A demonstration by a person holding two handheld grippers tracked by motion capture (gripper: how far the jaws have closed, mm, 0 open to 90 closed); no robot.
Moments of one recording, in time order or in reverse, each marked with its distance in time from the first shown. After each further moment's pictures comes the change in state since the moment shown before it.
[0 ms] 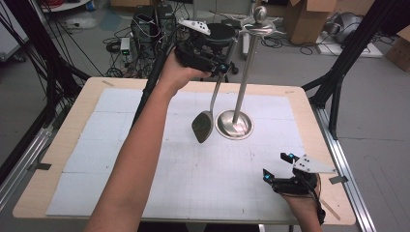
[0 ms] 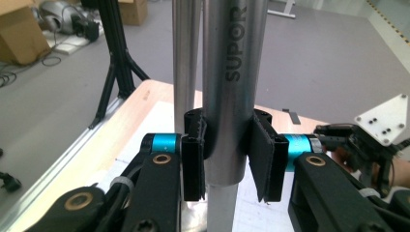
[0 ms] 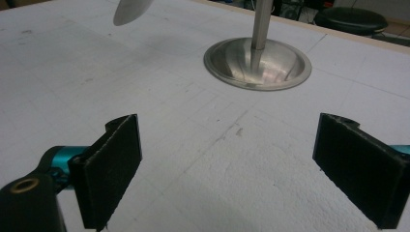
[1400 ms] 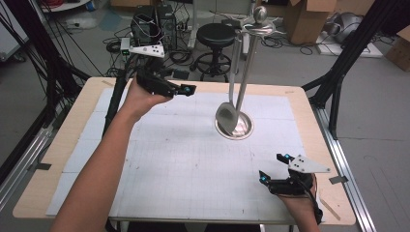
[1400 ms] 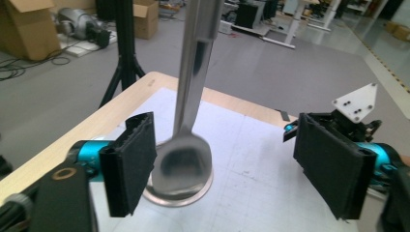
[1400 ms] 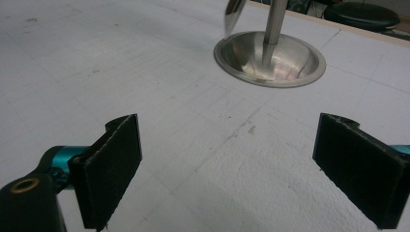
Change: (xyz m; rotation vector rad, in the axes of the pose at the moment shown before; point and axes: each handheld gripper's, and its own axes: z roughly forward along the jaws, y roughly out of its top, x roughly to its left) left arm -0.011 -0.087 -0.072 -0.117 0.029 -0.107; right arm 0.008 0.001 0.007 0.029 0.018 -0.018
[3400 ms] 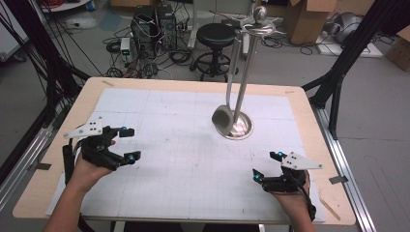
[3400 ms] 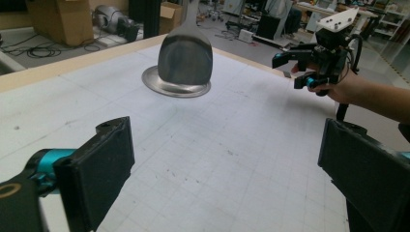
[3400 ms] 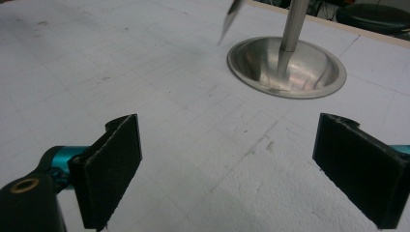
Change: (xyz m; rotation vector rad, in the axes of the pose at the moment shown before) left arm -0.055 -0.179 -0.111 -0.075 0.100 -0.055; right arm 0.007 0.008 0.014 0.002 0.032 -0.008
